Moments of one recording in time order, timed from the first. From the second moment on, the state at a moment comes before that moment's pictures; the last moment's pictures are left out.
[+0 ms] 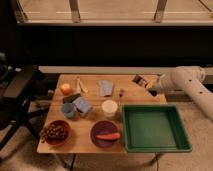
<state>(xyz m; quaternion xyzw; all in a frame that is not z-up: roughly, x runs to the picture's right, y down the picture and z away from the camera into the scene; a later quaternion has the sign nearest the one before) 0.277 0.008 0.802 -0.02 -0.17 -0.51 0.84</state>
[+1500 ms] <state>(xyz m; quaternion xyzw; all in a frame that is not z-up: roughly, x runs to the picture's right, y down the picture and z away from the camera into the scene) 0.263 0.120 0.696 0.07 -0.23 -0.58 0.78</state>
